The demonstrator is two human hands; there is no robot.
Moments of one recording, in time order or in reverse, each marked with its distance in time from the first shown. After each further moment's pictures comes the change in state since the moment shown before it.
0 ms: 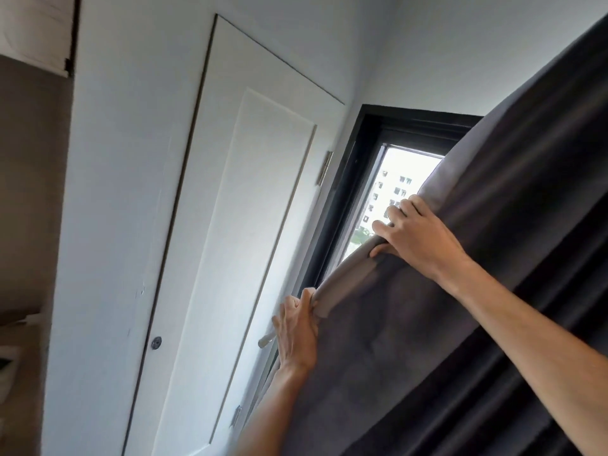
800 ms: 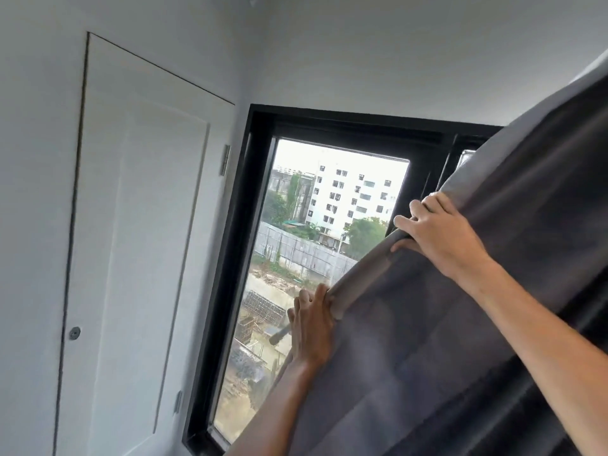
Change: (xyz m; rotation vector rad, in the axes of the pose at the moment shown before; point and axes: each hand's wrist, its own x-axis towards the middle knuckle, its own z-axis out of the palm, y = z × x) left_hand -0.165 0.177 0.046 -0.156 -0.212 0.152; right_hand -0.273 0.103 -0.065 0.123 -0.123 0.359
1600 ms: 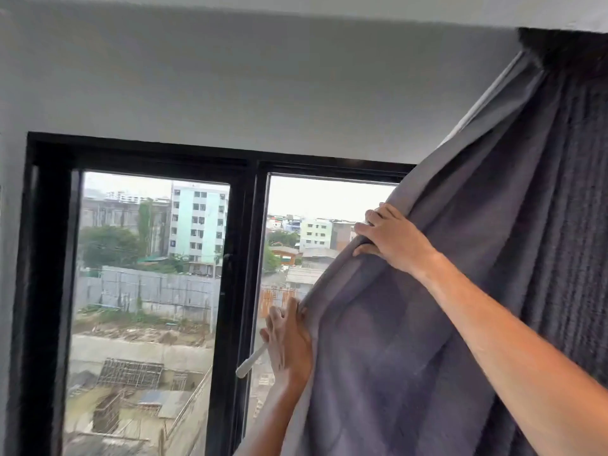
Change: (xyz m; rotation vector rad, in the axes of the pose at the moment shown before) left_hand -0.092 0.194 0.083 -0.211 -0.177 0.191; right_hand -0.172 0.169 -0.072 -0.121 -0.321 0.283
